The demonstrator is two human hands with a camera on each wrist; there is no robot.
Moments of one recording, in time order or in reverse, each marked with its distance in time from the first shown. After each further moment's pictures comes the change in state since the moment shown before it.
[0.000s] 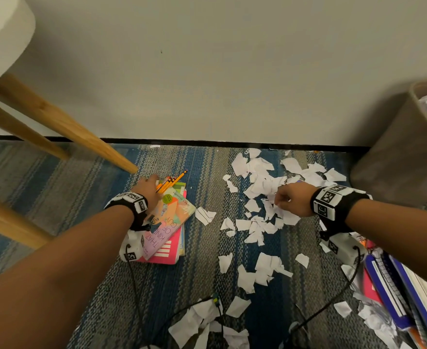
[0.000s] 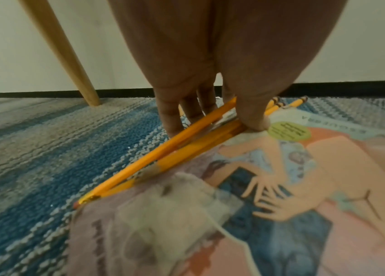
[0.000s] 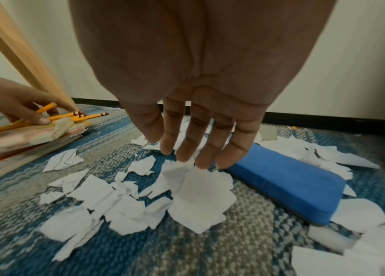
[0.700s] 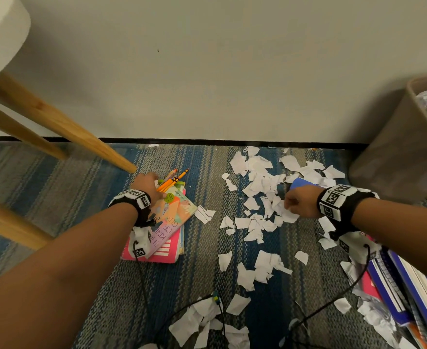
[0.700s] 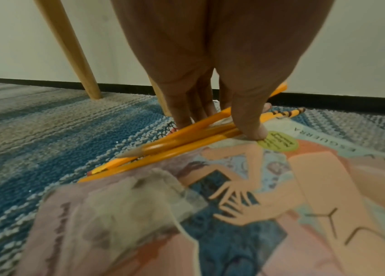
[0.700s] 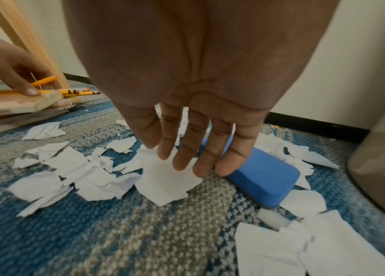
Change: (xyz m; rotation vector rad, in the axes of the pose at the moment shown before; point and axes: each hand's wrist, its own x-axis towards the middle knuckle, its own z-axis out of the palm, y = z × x) left_hand 0.000 0.012 -0.012 -0.070 0.036 -0.047; right_hand -0.006 0.018 0.007 -0.079 -0.093 0.031
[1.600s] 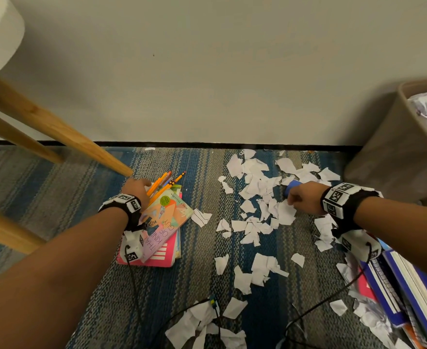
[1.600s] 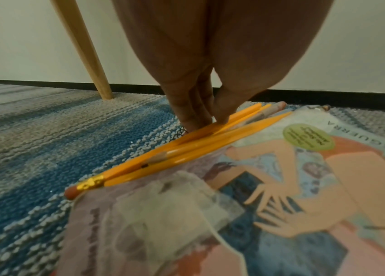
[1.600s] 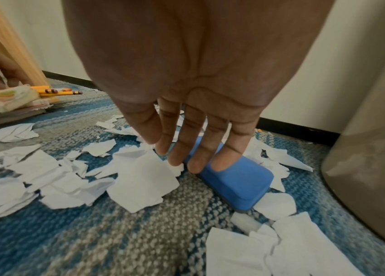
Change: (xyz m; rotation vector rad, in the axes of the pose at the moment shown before) left_hand -0.004 -0.010 -0.004 0.034 0.035 -0.030; right_hand -0.008 0.014 -0.009 0.061 0.068 0.077
